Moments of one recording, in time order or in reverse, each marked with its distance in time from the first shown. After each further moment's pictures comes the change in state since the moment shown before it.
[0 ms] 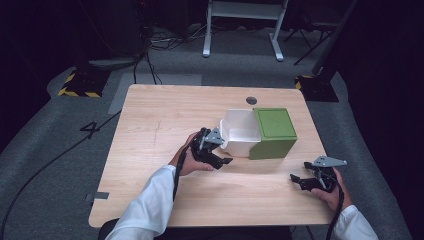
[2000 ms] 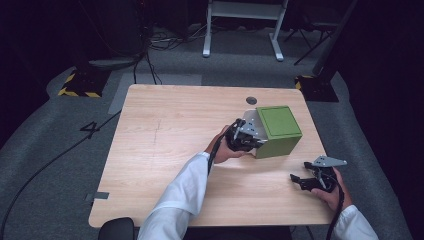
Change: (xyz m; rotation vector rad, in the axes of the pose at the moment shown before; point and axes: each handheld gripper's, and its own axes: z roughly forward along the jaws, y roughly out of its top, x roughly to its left) left arm 0.006 0.065 0.077 -0.067 -0.107 0.095; right arm 0.000 0.000 0.000 0.000 0.002 -0.002
